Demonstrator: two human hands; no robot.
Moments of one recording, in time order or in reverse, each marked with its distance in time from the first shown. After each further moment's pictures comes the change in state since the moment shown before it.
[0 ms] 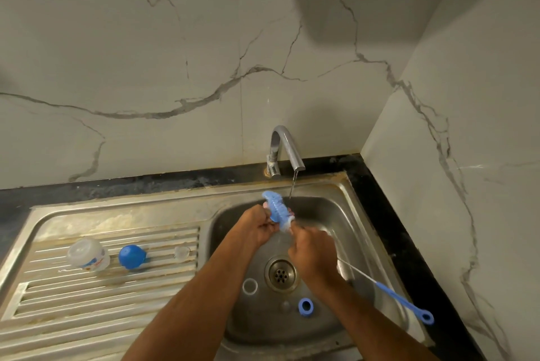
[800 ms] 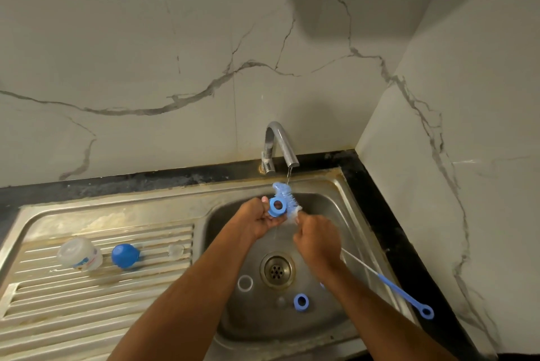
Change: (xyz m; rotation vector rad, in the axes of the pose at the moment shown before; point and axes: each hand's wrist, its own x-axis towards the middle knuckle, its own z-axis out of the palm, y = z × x) left_hand 0.000 0.003 0.006 0.059 0.000 -0.046; right_hand 0.014 0.016 -0.007 0.010 0.064 0.120
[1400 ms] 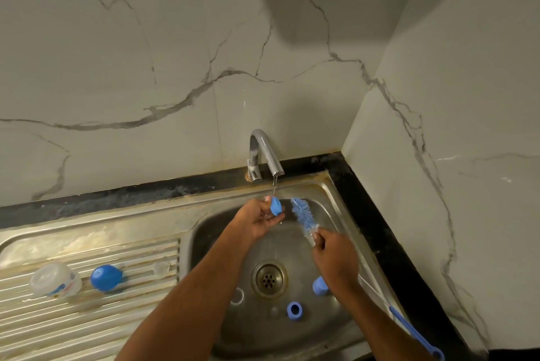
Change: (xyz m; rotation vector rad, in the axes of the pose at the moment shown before) left_hand 0.028 -0.001 0.018 -0.120 -0.125 0.030; right_hand -0.016 0.055 0.005 0.239 0.064 0.265
